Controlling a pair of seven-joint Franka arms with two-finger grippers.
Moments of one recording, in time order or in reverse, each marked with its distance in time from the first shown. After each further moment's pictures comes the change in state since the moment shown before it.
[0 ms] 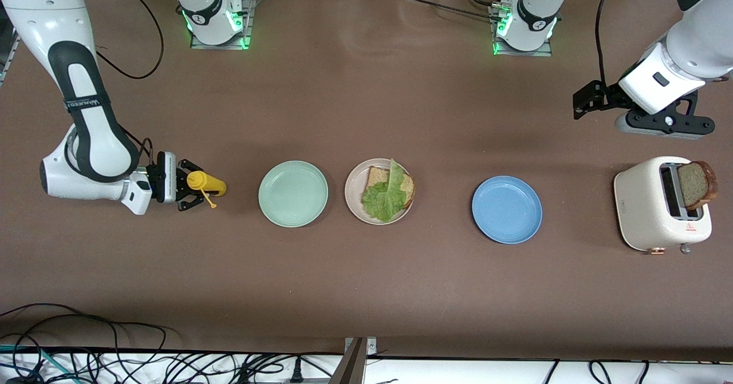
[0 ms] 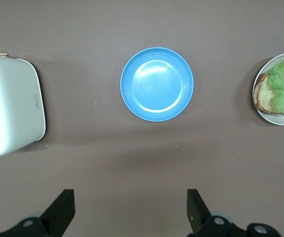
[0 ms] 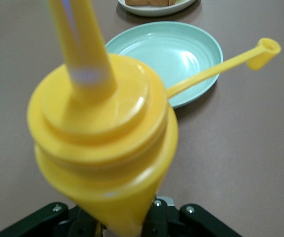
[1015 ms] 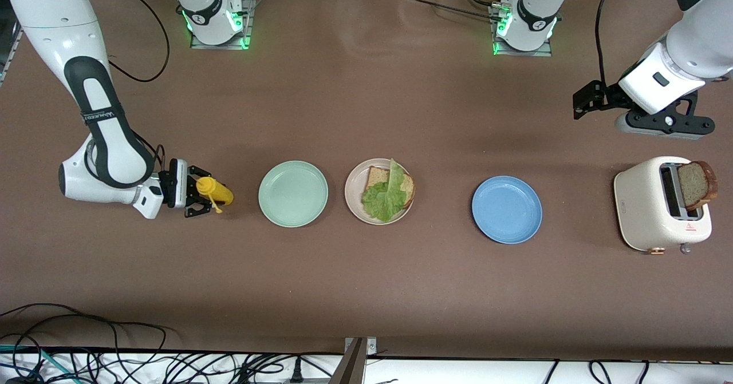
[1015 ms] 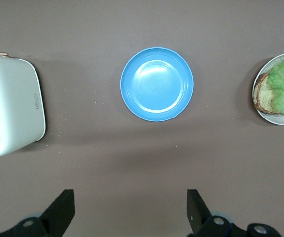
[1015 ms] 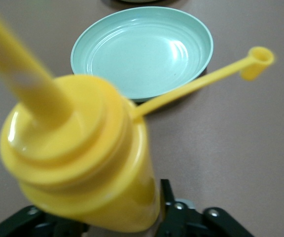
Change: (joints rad) left arm 0.000 0.000 0.000 0.000 0.000 0.000 0.000; right arm 0.009 0.041 0.017 0.008 0.041 0.080 -0.017
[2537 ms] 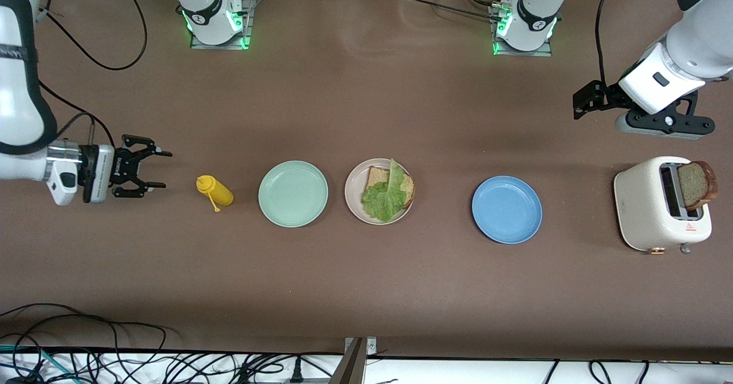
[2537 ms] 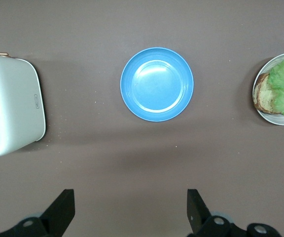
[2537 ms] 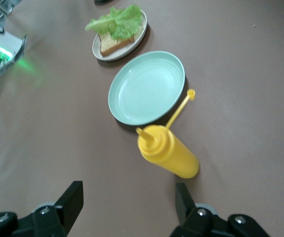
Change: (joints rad) left arm 0.000 0.000 0.000 0.000 0.000 0.000 0.000; right arm -0.006 -0.270 -0.158 0.057 -0.079 -0.403 0.680
